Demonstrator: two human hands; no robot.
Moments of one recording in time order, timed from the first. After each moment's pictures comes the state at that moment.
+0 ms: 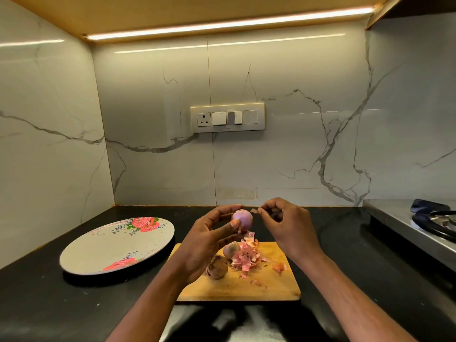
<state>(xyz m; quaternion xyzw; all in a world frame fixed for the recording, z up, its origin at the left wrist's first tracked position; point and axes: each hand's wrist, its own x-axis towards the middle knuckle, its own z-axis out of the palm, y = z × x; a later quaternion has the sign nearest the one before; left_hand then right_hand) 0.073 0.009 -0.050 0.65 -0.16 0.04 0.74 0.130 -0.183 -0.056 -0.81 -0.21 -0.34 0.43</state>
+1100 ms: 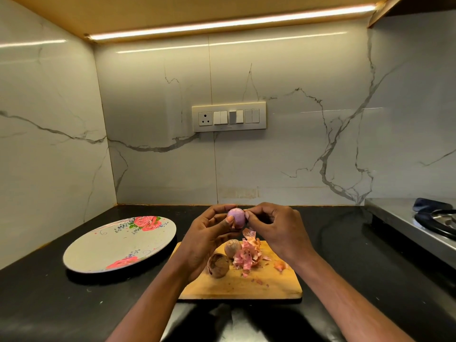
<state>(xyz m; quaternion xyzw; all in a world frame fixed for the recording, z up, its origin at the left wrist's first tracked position) 0.076 0.011 -0.052 0.64 -0.13 0.08 0.75 0.116 -0.168 -0.055 -0.78 -0.27 -0.28 0.49</state>
